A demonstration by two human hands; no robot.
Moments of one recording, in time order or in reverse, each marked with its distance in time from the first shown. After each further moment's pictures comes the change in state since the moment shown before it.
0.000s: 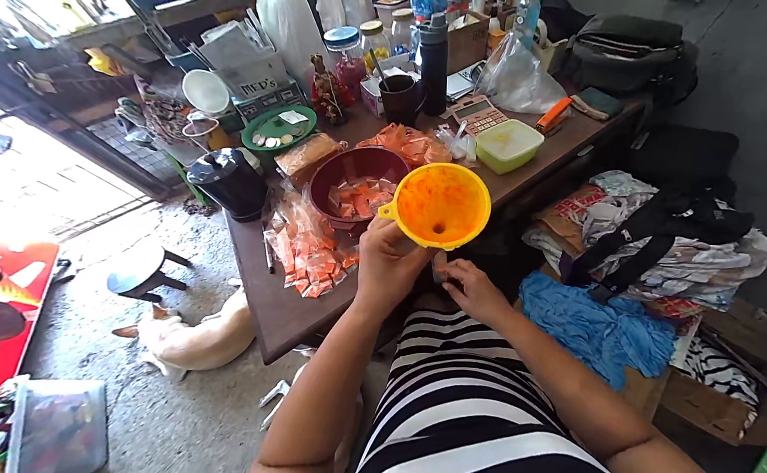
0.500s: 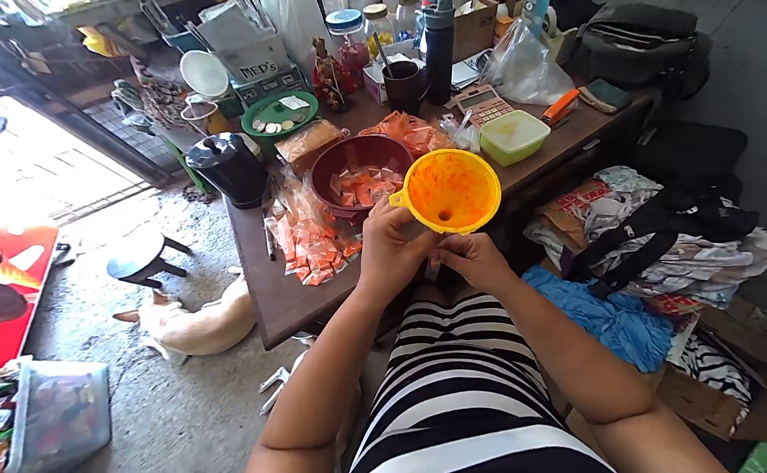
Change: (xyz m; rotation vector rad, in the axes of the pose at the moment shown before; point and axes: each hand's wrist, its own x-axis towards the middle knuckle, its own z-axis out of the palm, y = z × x) left_hand 0.002 0.000 0.001 0.078 -0.033 -0.032; right_hand 0.031 -0.047 -0.030 0.520 0.020 -0.004
